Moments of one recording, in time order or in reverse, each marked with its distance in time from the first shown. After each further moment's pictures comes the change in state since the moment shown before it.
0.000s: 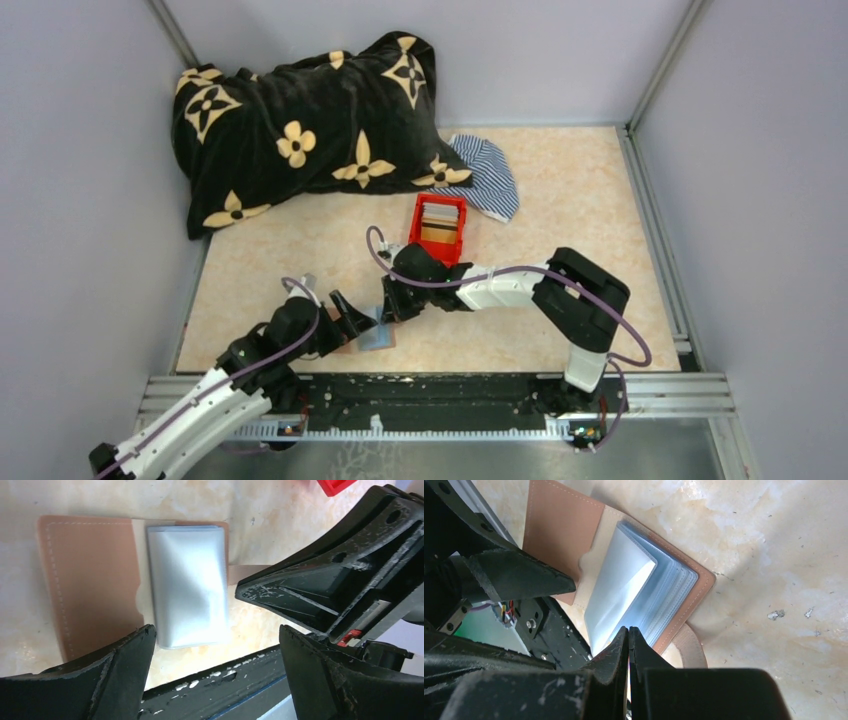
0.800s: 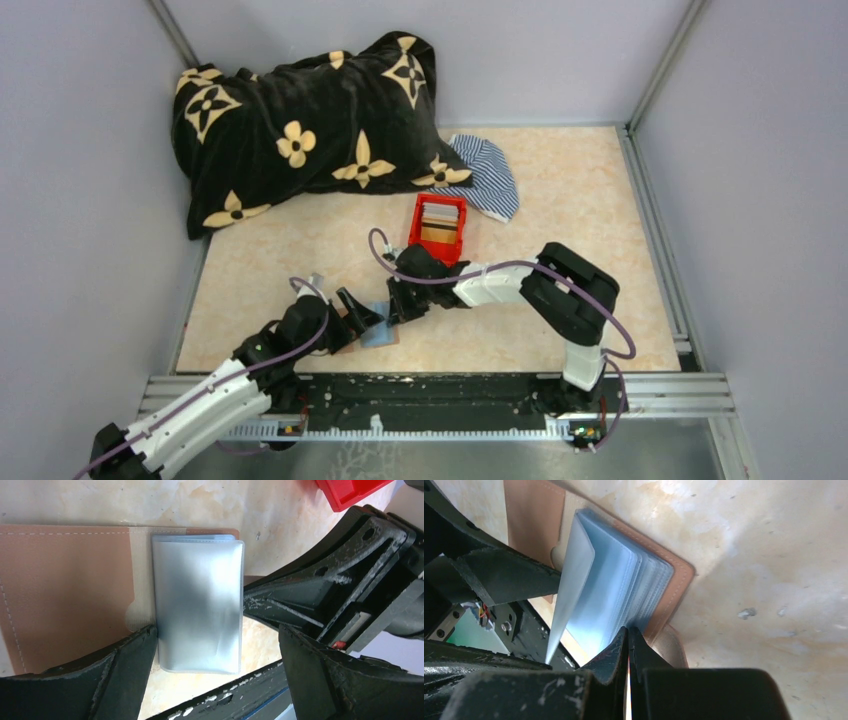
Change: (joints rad) left arm 0.000 0.122 -0.102 0.220 -0.013 -0.063; right arm -0.030 0.066 0.004 -0.031 -0.011 -0.010
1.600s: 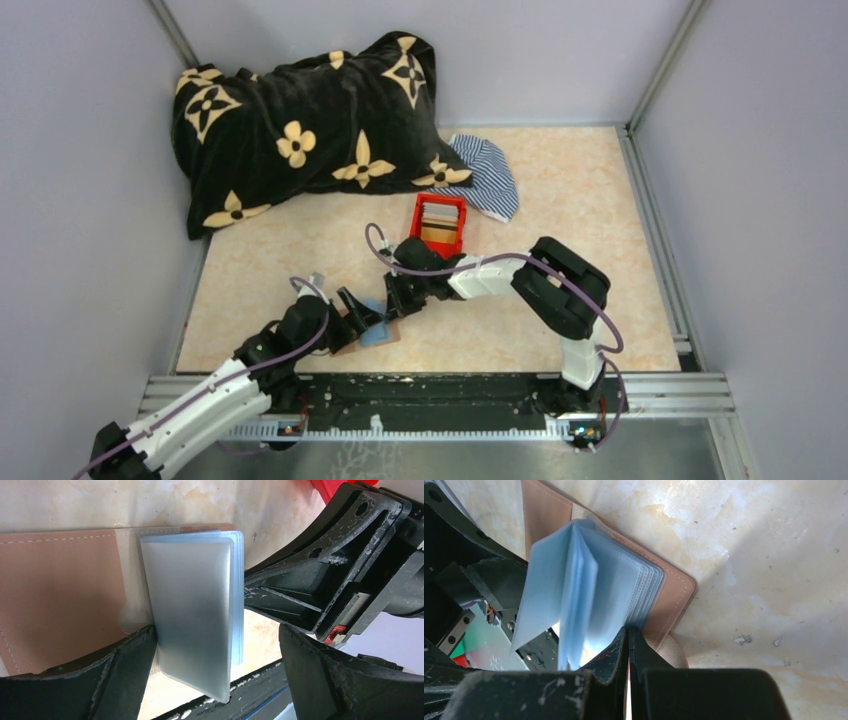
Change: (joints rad) left arm 0.000 0.006 -0.014 0.042 0.005 -0.002; right arm -0.031 0.056 0.061 -0.021 -0.084 -0.026
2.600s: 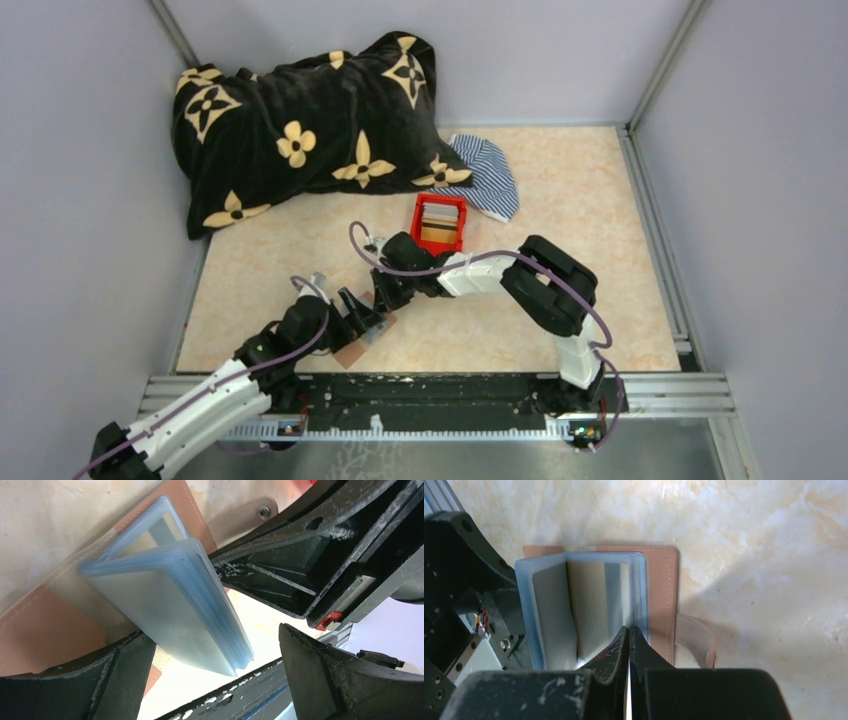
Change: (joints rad) left arm 0.000 0.000 -0.006 0.018 0.008 0.023; right arm 0.021 0.074 0.108 0.040 0.019 -0.094
